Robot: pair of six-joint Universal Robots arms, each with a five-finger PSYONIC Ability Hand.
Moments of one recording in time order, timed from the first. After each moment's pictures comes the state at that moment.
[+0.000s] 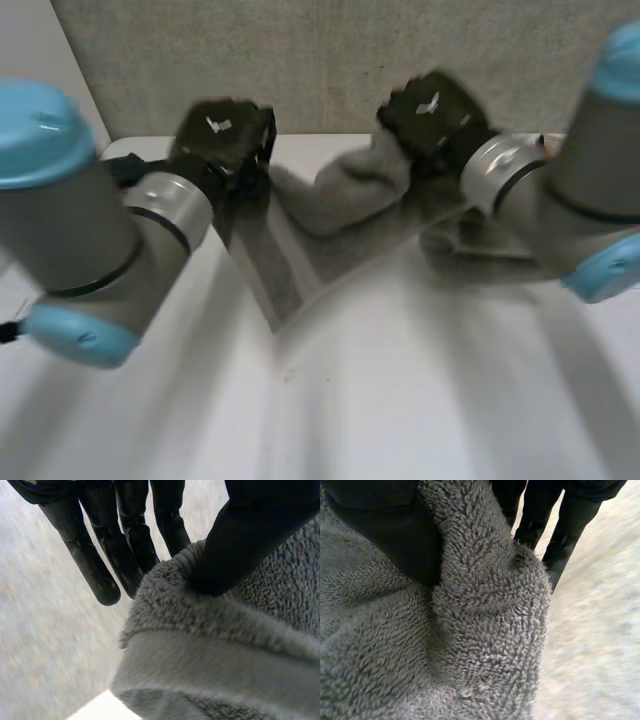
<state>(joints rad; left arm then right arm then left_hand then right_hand) 4.16 -1.95 -1.32 3.27 -1.56 3.33 2.03 -1.06 1.08 0.02 1.27 2.53 1.16 1.20 1.19 1.20 0.97 1.06 1.13 1.14 1.15 0.95</state>
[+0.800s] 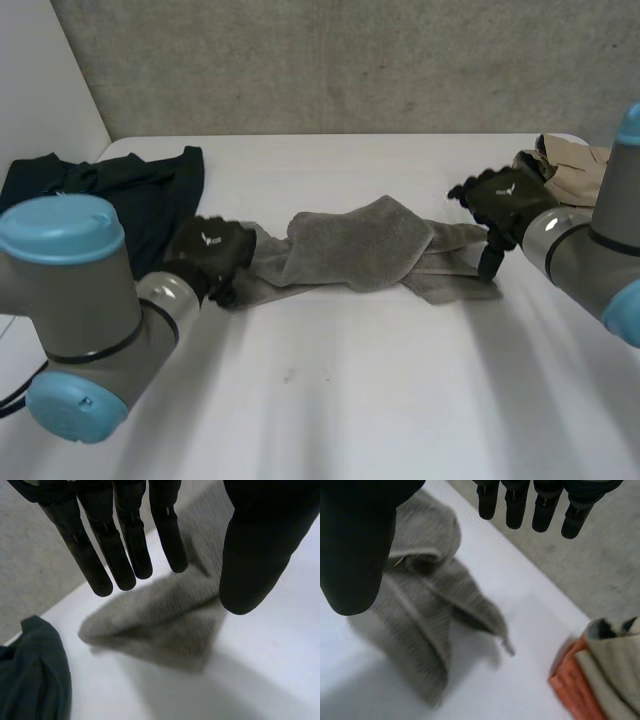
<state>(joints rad) 4.23 -1.96 -1.62 3.27 -1.55 3.50 1.86 -1.10 1.32 0.15 1.43 2.64 0.73 0.73 0.74 0.74 0.56 0.22 0.21 0.21 0.21 0.04</state>
